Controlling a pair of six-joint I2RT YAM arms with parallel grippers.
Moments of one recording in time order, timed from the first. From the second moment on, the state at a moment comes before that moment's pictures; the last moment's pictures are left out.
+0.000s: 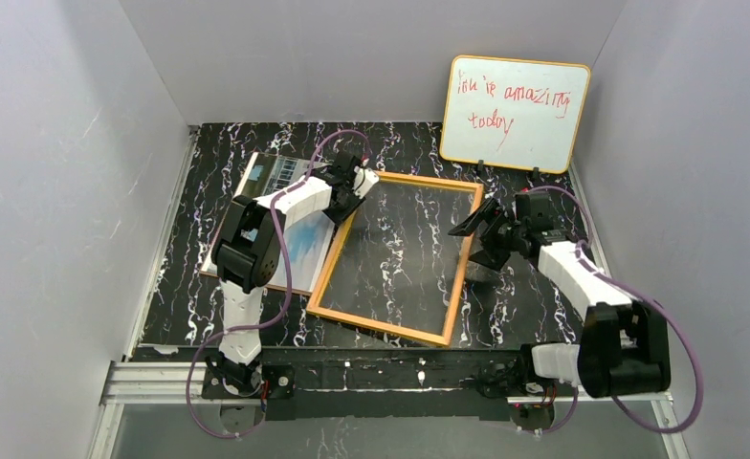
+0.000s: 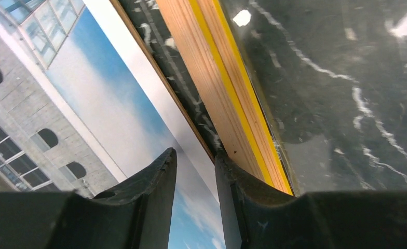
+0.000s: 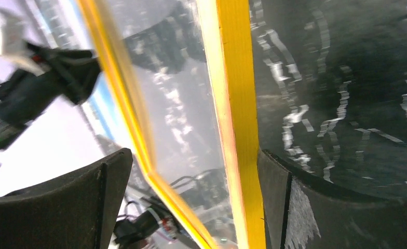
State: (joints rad) left arm -0.50 2.07 1.49 -0.56 -0.10 0.35; right arm 0.15 1.30 0.74 -0.35 -0.43 0.87
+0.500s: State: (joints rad) left arm -0.47 2.08 1.49 -0.54 -0.23 0.38; right arm 0.17 1.14 0.59 0.45 -0.88 1.34
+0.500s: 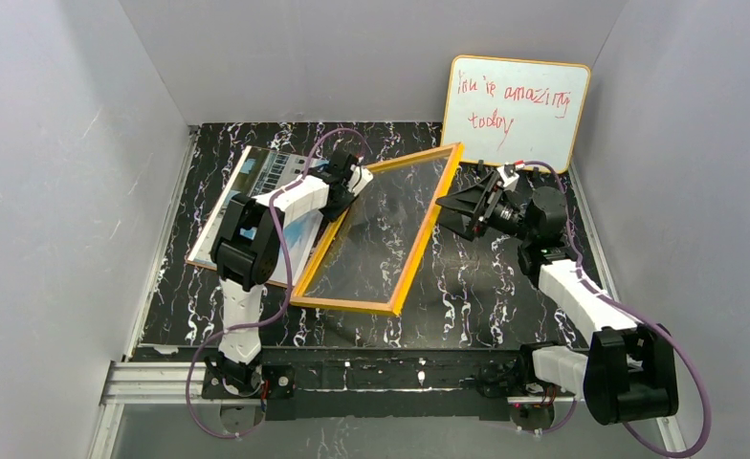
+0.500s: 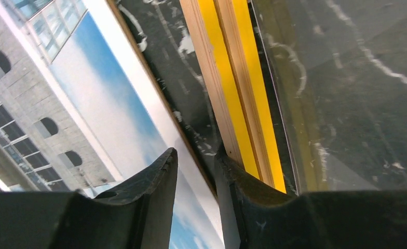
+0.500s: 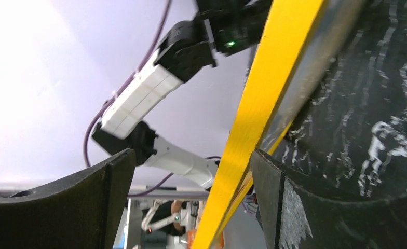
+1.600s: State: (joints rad) left arm -0.40 2.03 2.10 -0.98 0.37 0.18; right arm 0.28 1.32 0.78 0.47 -0.81 1.33
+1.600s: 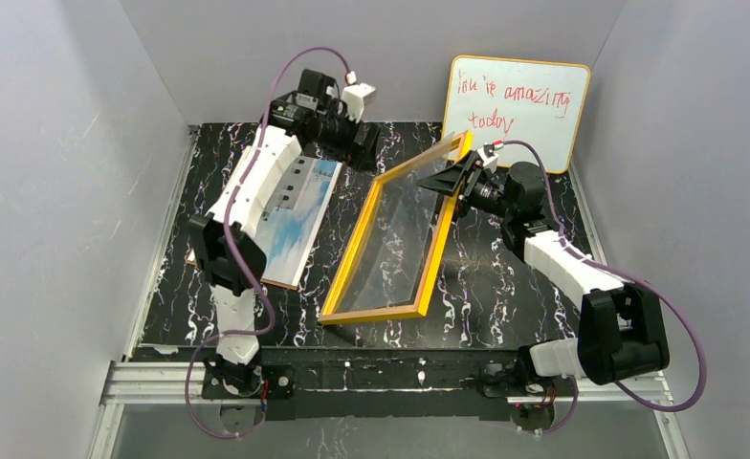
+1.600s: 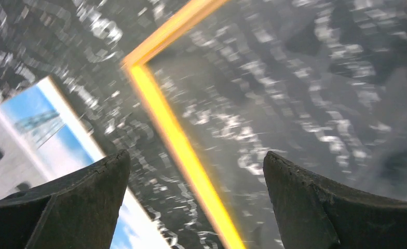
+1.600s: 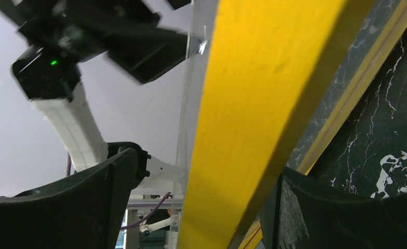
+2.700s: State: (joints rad) left arm -0.95 1.78 2.02 -1.09 -0.01 0.00; right arm 0.31 1.39 0.90 0.31 -0.74 1.37
